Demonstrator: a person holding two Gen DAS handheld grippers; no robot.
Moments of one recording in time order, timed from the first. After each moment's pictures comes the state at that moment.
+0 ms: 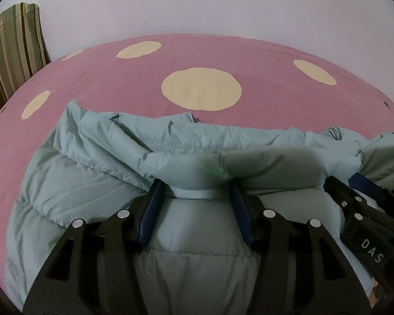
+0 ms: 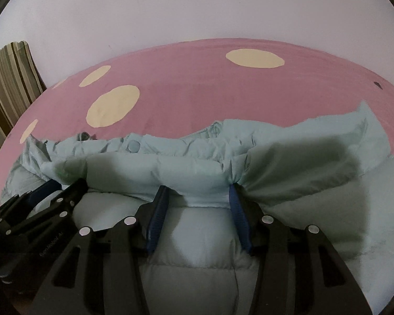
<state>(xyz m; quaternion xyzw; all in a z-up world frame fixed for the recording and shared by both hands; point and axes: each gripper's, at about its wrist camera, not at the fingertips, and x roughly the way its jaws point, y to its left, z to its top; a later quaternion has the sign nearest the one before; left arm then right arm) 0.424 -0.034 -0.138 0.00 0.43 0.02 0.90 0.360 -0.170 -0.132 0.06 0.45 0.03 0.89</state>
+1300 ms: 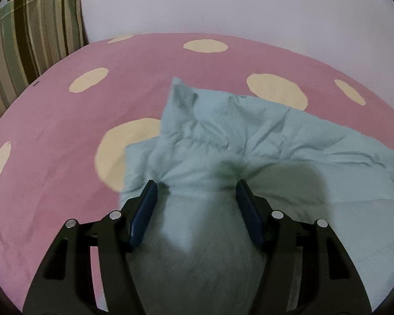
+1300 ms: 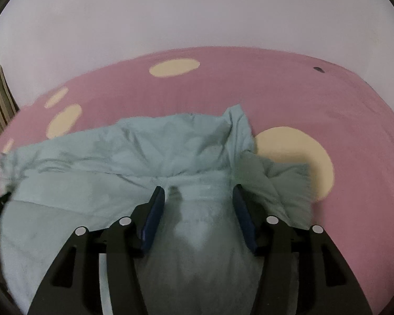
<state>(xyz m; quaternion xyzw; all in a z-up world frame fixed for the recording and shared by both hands) 0.375 0.062 -0.108 -0.04 0.44 0.09 0.89 0.301 -0.270 -0.104 0.08 0.43 -0.06 0.90</state>
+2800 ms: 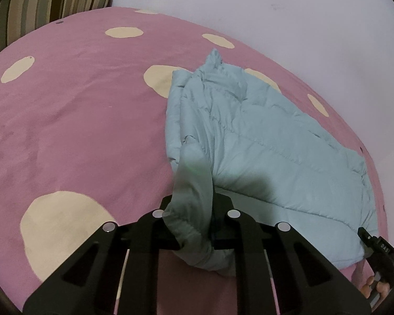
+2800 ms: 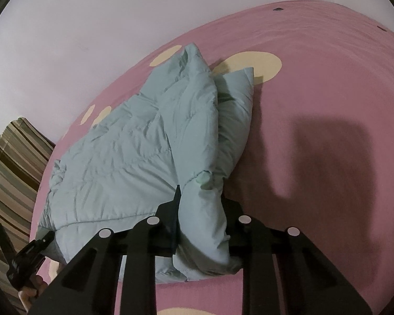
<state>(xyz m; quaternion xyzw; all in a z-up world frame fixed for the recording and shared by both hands) 0.241 0.093 -0.106 -0.19 0.43 0.05 0.88 0.176 -0.304 -0.117 0.27 0.44 -0.01 0.86</state>
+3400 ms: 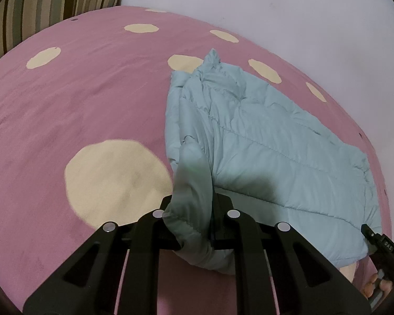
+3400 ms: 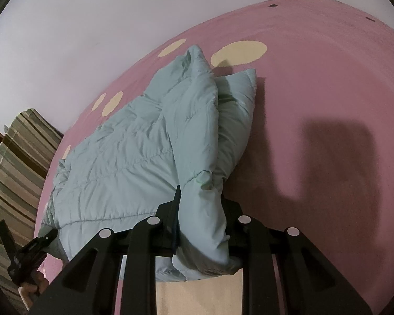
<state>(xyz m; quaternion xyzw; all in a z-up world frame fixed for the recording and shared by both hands) 0.178 0.104 -0.093 -0.18 0.44 0.05 0.88 0.168 -0.304 -0.117 0.27 0.44 0.00 0.85</state>
